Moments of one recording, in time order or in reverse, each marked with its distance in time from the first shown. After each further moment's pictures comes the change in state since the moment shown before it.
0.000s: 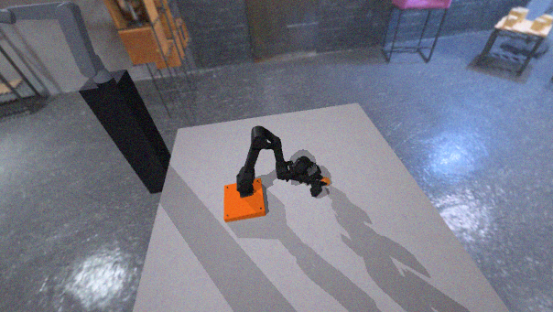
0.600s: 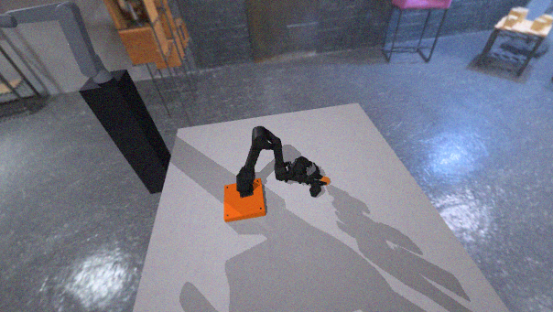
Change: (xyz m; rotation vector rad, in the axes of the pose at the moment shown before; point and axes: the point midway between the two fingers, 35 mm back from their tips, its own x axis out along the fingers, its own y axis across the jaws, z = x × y) arm -0.004 0.000 0.001 0.000 -0.042 0.000
